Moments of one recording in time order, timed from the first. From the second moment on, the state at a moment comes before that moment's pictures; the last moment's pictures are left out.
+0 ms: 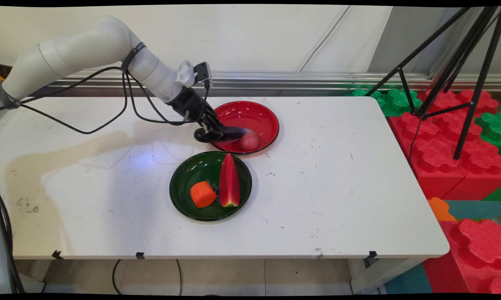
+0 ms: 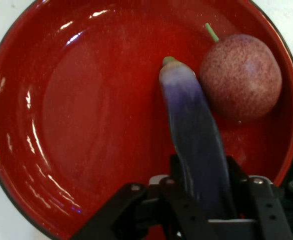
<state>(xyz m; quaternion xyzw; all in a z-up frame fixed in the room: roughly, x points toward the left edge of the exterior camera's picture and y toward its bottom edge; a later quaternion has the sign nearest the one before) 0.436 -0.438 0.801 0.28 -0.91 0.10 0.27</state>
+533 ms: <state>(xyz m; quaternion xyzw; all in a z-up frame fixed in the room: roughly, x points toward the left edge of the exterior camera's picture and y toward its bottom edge) 0.451 -0.430 0.819 0.27 -0.91 0.12 0.28</state>
